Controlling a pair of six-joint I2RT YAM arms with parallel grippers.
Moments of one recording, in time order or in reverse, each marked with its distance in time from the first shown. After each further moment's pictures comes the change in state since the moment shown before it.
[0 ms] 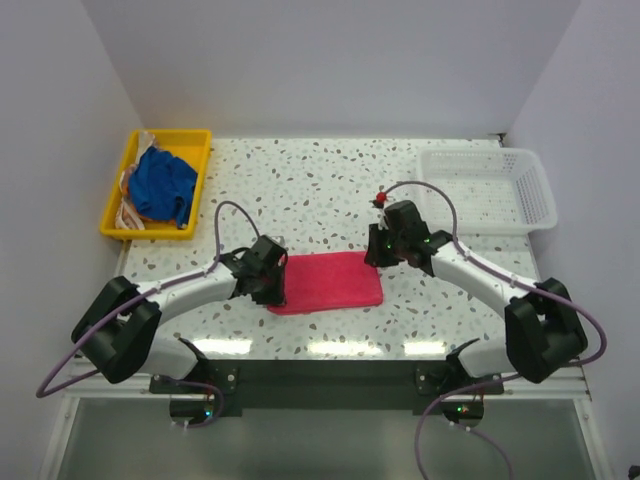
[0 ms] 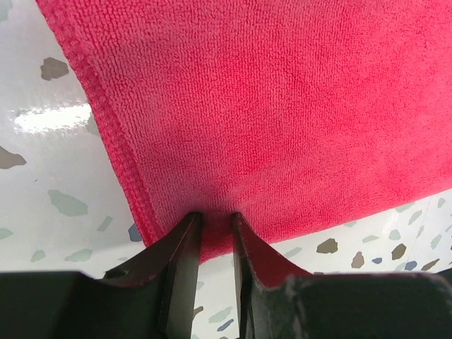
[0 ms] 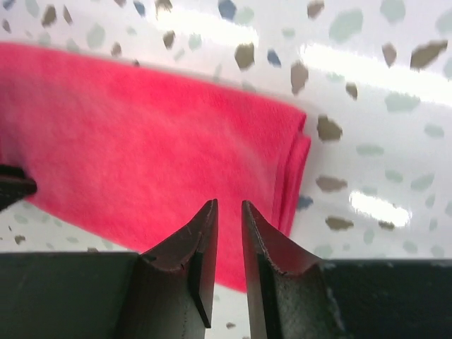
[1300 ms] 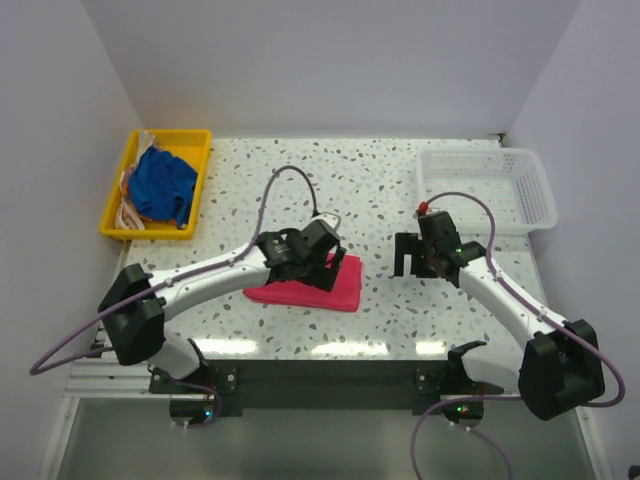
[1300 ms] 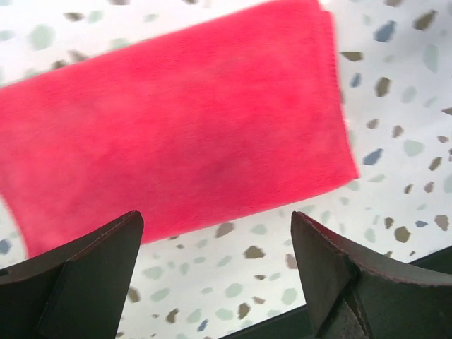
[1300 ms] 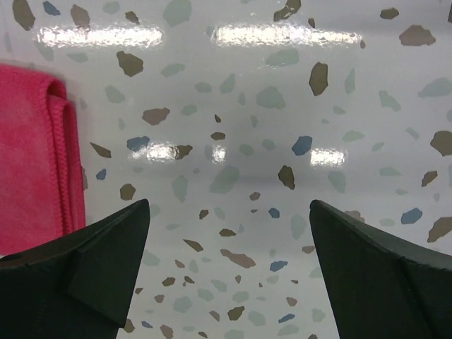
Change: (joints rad) left arm -0.262 0.109 0.459 -0.237 -0.266 0.155; right arm -0.171 -0.192 -0.079 -0.221 0.203 -0.027
